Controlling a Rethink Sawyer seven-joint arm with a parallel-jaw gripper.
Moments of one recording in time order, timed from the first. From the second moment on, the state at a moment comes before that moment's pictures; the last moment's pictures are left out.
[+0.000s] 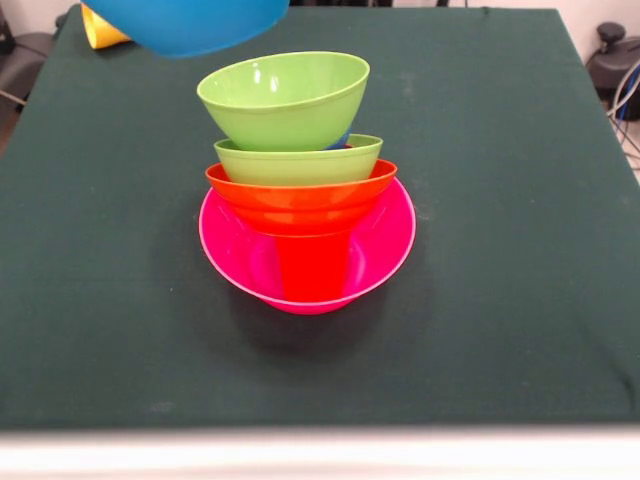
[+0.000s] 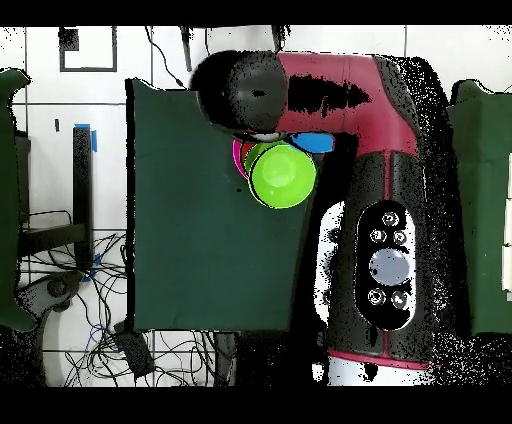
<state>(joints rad) -0.25 -0.75 0.12 1.10 -0.26 1.01 1.81</state>
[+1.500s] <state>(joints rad) -0.21 -0.80 0.13 1.21 -0.26 1.00 1.81</state>
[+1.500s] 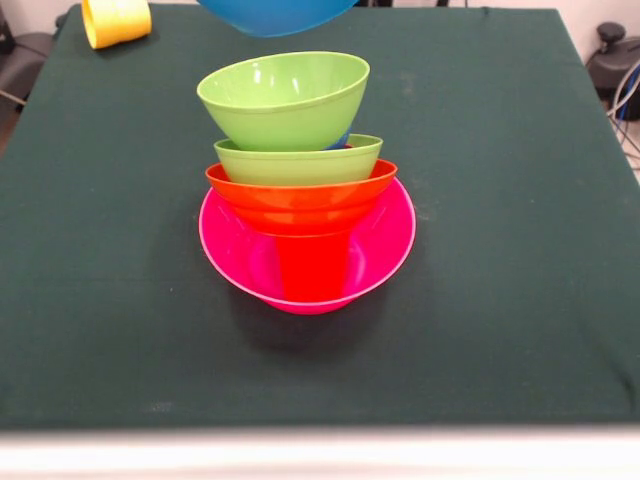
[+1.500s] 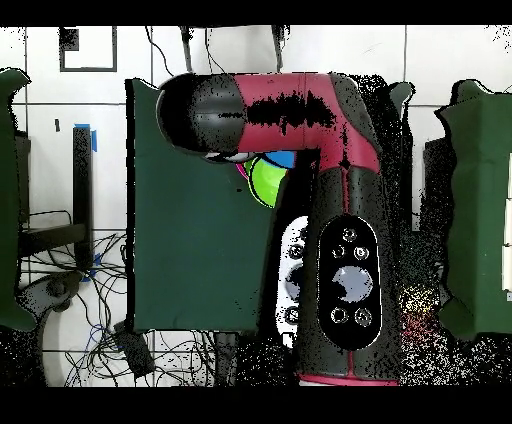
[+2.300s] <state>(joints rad) -0.20 -0.76 0.13 1.21 -0.27 0.94 1.81</state>
